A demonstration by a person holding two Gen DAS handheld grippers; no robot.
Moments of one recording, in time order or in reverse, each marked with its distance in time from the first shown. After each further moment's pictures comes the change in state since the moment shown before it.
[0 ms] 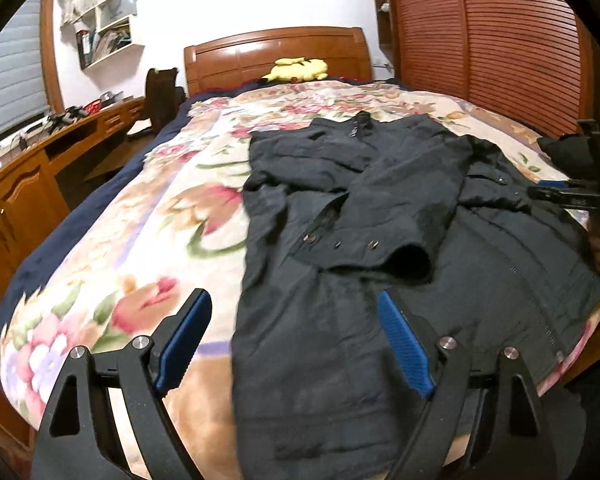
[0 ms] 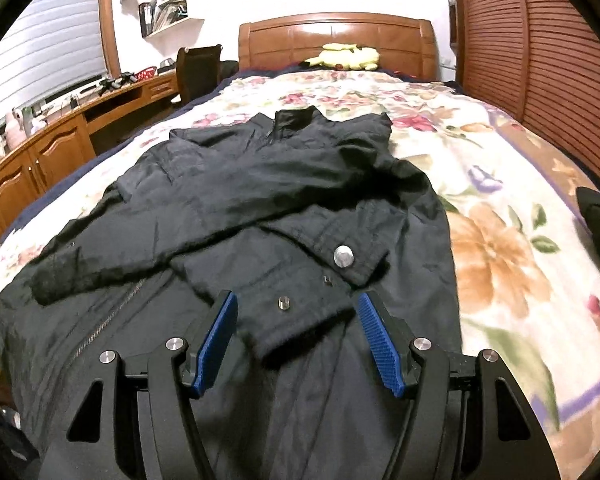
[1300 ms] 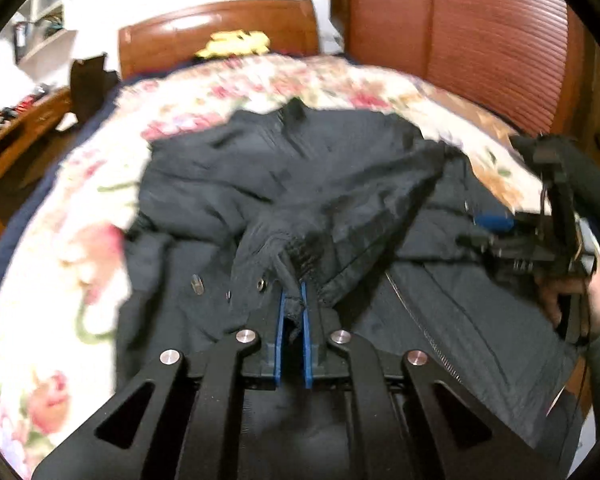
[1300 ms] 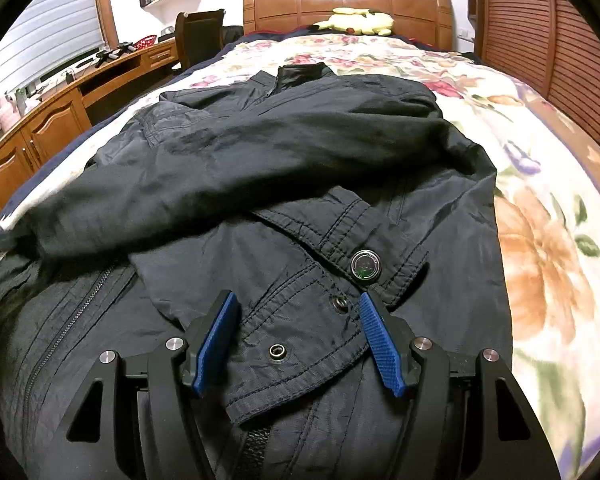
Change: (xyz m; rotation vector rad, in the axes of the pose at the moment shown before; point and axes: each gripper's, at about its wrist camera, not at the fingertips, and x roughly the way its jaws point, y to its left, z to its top) left arm 0.075 -0.077 0.098 0.060 0.108 -0.169; right arm 0.076 -0.010 0.026 0.007 0.122 0.035
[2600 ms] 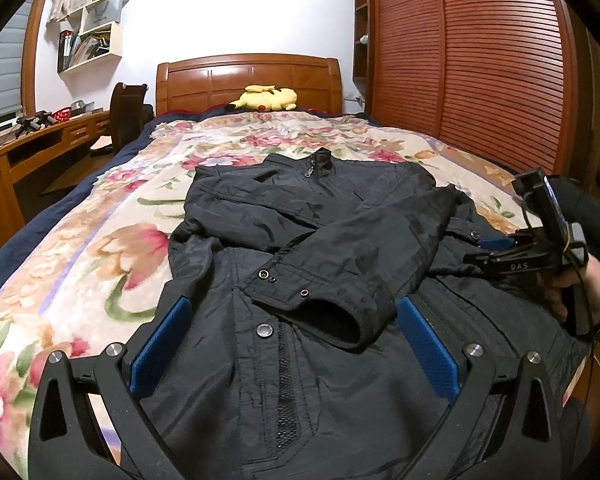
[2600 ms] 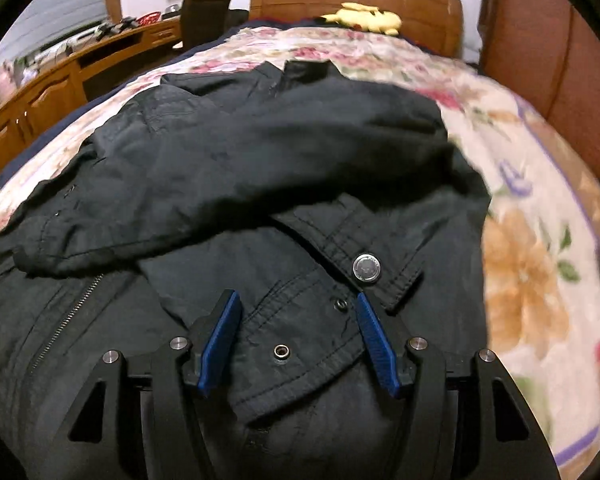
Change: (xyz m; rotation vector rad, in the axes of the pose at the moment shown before) left arm -0.027 0.031 -0.060 -0.084 -0.234 0.017; right arm 0.021 0.043 0.017 -0.060 0.038 -0.060
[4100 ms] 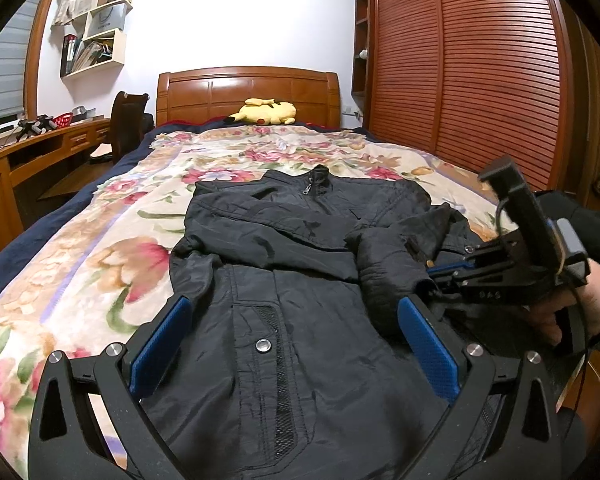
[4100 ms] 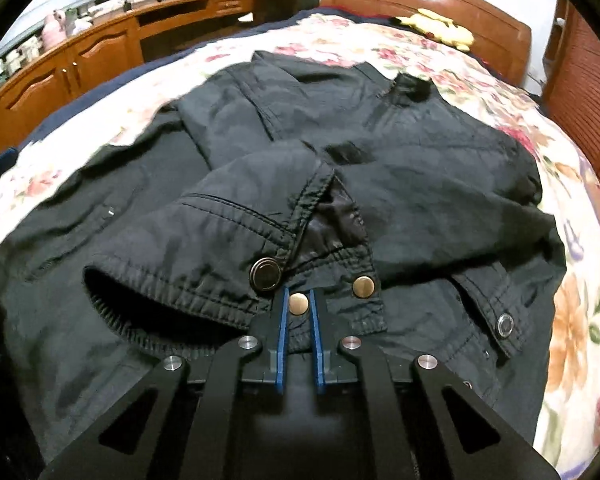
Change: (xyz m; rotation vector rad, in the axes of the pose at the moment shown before) left arm -0.013 0.003 0.007 -0.014 -0.050 -0.013; right arm -0.078 0.029 0.036 -0.217 0.046 0.103
